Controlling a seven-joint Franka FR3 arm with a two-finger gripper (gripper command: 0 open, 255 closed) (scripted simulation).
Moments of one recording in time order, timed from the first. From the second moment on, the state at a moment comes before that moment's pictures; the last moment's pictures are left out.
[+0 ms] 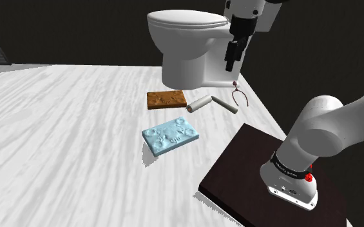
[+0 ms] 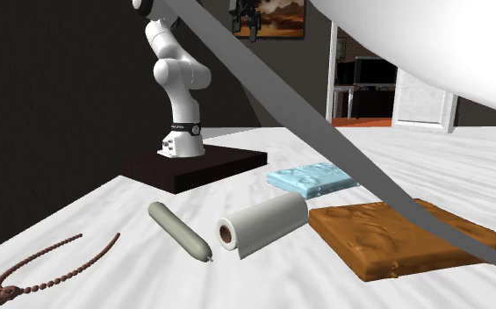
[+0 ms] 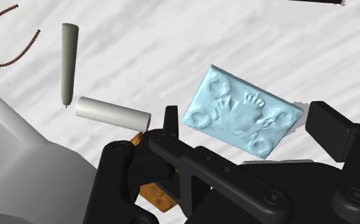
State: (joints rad) arm 0.00 -0.75 0.04 -2.36 -0.06 1.63 -0.07
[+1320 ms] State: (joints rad) arm 0.02 -0.52 -0.36 -2.66 -0.31 2.27 -0.76
